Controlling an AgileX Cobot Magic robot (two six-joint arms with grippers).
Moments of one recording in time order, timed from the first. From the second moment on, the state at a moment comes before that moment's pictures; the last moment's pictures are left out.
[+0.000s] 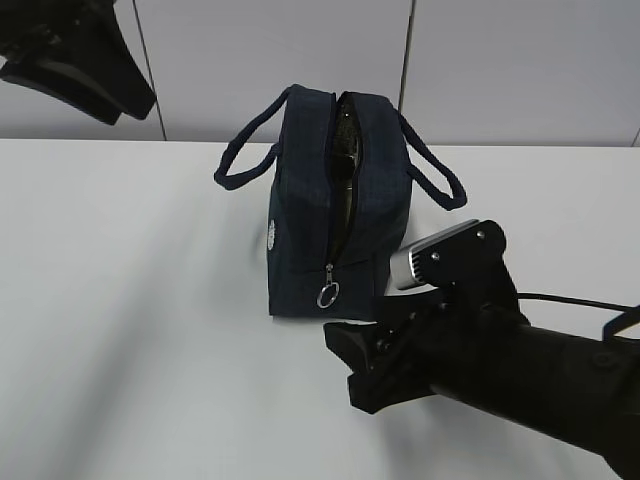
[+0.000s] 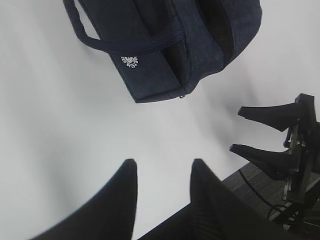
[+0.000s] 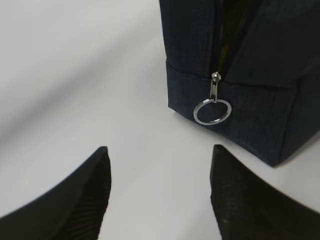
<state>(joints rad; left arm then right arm) -0.30 1.59 -1.56 -0.45 1.24 0.13 0.67 1.63 -0.48 -0.05 -0.57 0.22</state>
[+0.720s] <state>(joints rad) -0.30 1.59 -1.56 -0.44 1.24 0.13 0.67 1.86 -0.57 -0.04 -0.80 0.22</state>
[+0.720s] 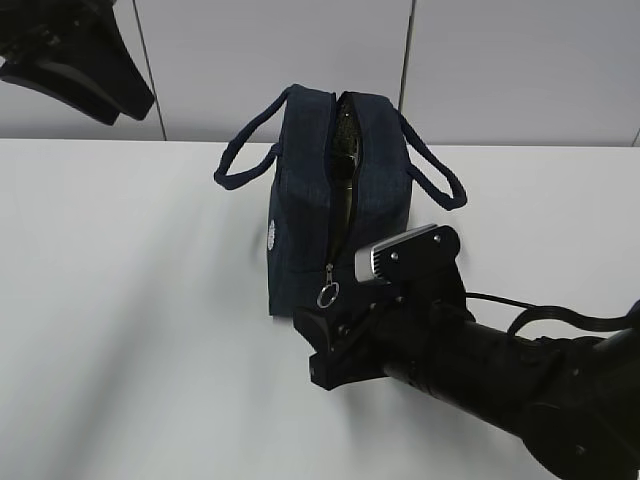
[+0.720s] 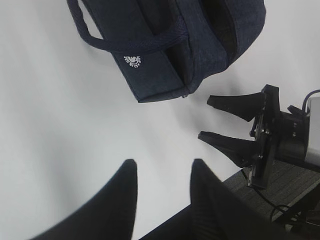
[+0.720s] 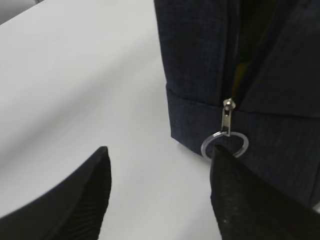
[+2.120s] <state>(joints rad) -0.30 1.59 -1.56 -0.44 1.24 0.13 0.67 1.98 -0.70 0.14 -0.69 0.28</state>
